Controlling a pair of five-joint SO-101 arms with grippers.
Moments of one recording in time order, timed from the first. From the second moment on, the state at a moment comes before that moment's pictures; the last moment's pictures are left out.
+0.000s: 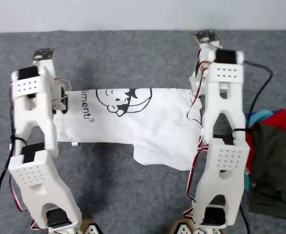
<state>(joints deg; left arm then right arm) -18.0 30.2 -19.7 86.9 -1.4 0.1 40.9 -52.8 98.9 16.1</state>
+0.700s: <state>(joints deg) -20.1 30.2 -19.7 93.2 -1.5 -25.8 -13.8 32.2 85.4 36.7</state>
